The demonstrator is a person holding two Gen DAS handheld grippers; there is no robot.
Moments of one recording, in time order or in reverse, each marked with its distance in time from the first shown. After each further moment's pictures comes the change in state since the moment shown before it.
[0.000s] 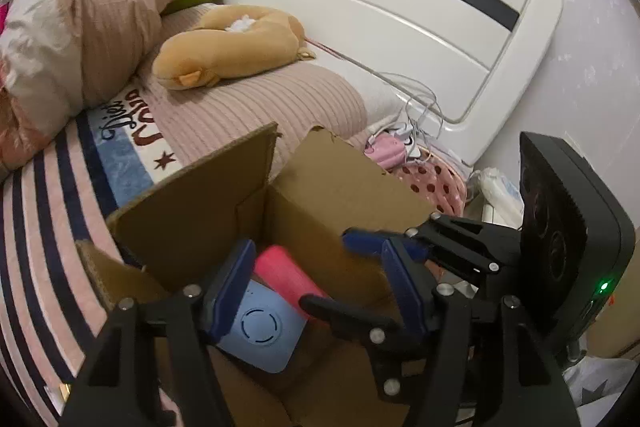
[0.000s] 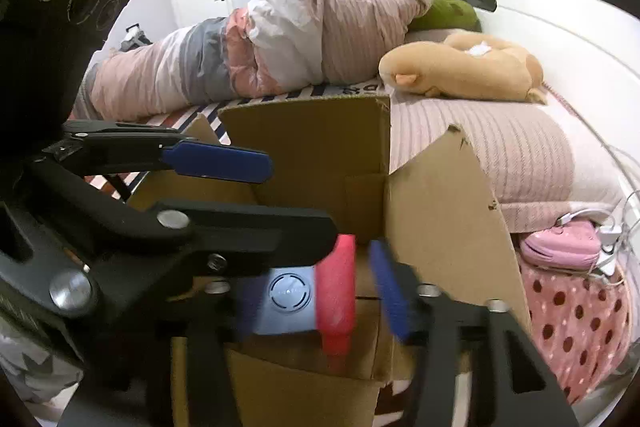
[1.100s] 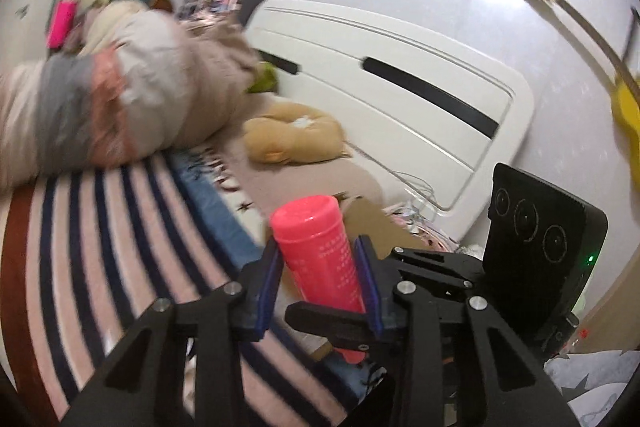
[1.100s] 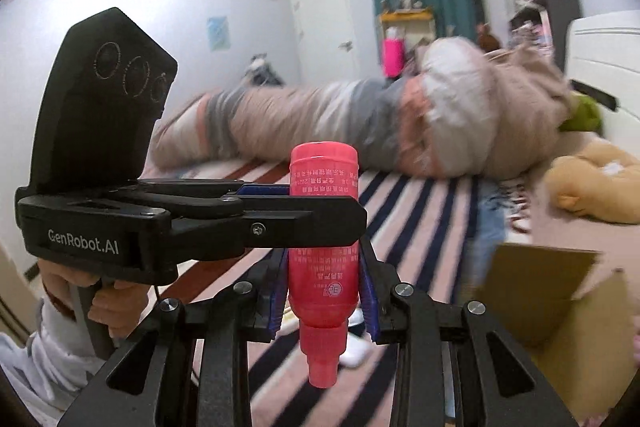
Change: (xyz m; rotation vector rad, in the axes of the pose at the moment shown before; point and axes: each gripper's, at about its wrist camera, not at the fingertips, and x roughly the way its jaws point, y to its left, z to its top) left arm -0.179 0.043 -0.066 -0.101 -0.346 0.023; right arm -0.045 0.148 0.040 -0.190 -0.236 0.371
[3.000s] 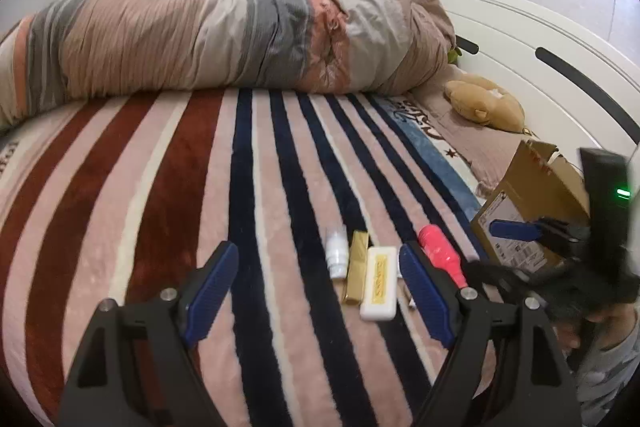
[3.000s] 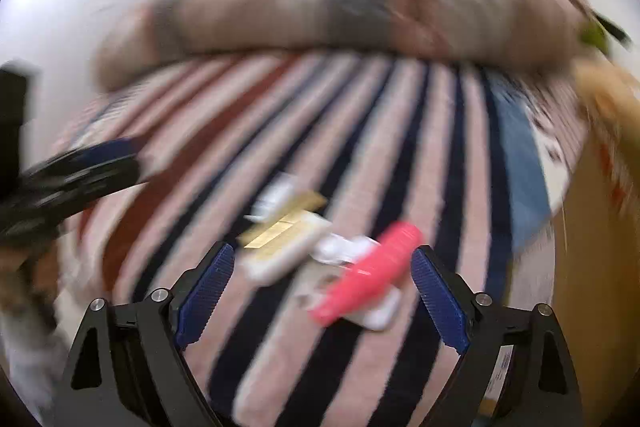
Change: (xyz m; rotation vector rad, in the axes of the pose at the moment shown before) left arm -0.076 0.167 -0.131 -0.229 0.069 0.543; right arm 0.157 0.014 -0.065 0.102 0.422 -0.153
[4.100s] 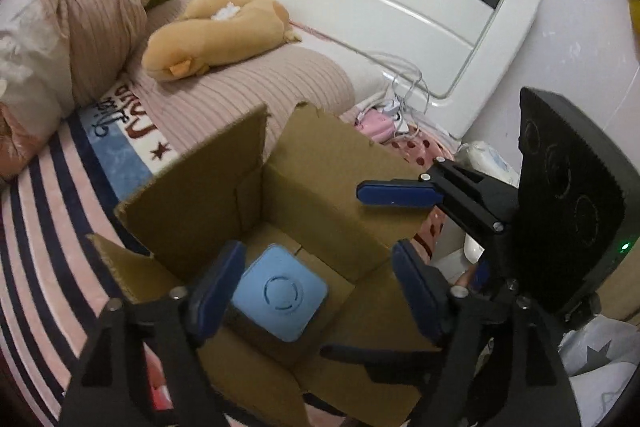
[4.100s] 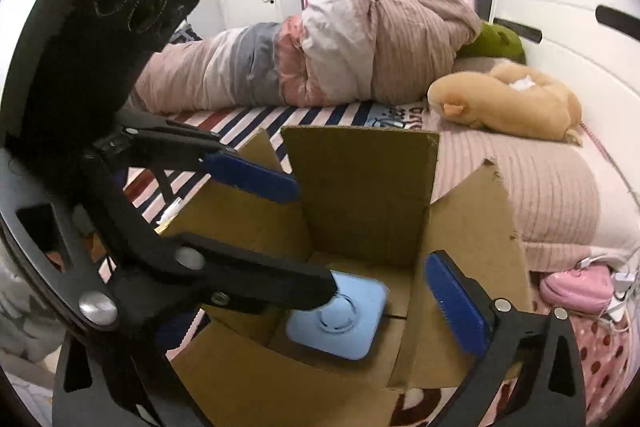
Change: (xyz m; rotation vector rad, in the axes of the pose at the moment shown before) left arm 0.087 -0.340 0.077 0.505 0.307 -0.552; right arm -0.144 -0.176 -0.052 0.002 -0.234 -0.056
